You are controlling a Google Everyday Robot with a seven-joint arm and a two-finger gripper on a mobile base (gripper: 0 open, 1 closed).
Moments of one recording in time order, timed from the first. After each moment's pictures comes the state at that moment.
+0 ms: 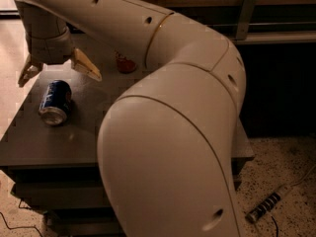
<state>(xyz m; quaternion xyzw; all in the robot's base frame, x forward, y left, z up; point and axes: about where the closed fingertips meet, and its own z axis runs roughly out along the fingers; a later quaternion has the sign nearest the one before) 0.586 0.239 0.868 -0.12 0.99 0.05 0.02</state>
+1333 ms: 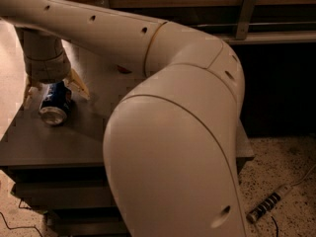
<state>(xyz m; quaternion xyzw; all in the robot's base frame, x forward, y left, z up) 0.570 0.262 0.825 -0.17 0.98 0.07 0.01</state>
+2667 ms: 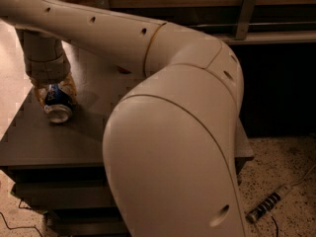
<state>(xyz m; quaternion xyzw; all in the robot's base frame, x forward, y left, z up) 0.572 0.265 0.820 -0.18 0.98 0.07 0.02</state>
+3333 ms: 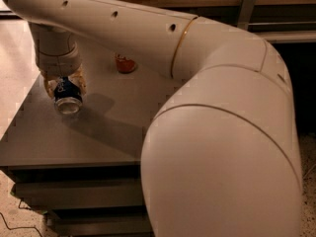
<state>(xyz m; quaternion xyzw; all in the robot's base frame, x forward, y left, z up) 0.580 0.244 0.846 -0.18 0.98 0.09 0.08</state>
